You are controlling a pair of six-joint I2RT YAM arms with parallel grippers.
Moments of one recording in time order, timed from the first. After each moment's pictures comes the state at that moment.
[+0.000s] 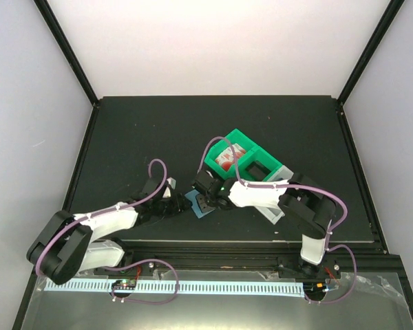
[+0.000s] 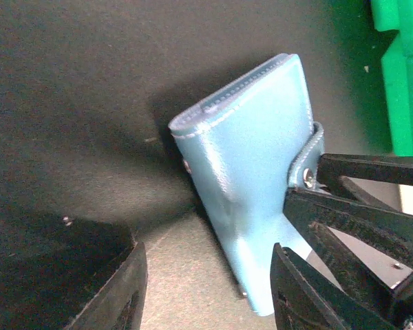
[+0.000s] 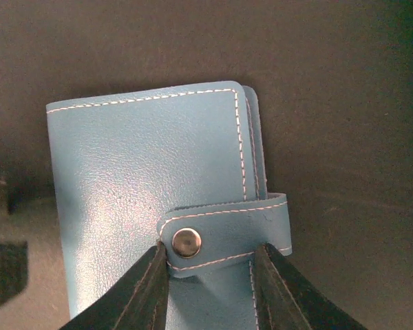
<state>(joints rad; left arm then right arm) -0.54 1.21 0.35 -0.03 0.32 -0.89 1.03 1.85 1.10 -0.40 0.13 0.52</state>
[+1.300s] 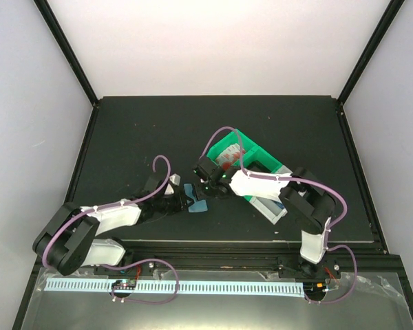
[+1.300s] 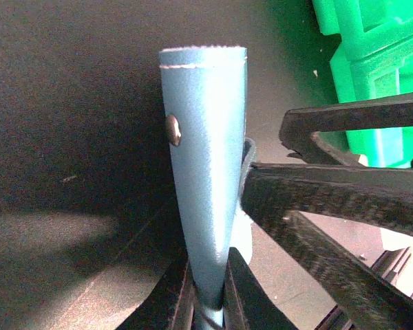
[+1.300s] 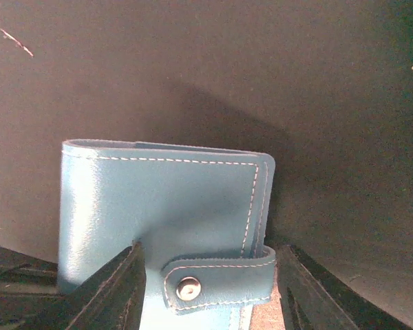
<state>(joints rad) -0.54 1.30 0.35 0.14 0.42 -0.89 0.95 1.86 1.18 -0.37 -0.03 0.60</state>
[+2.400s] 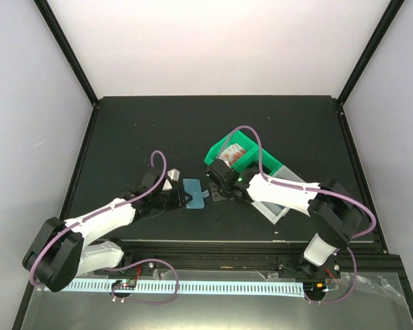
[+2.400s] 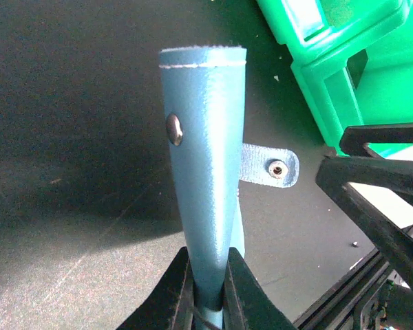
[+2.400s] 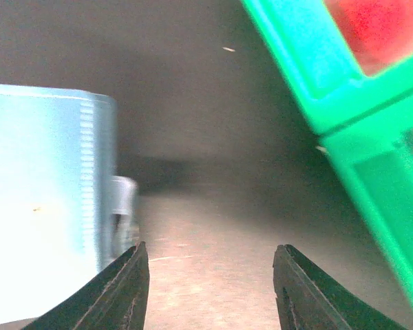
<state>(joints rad) -0.54 1.16 0.44 -0.08 0.39 -0.79 0.94 1.67 1.06 -0.53 0.20 0.63</state>
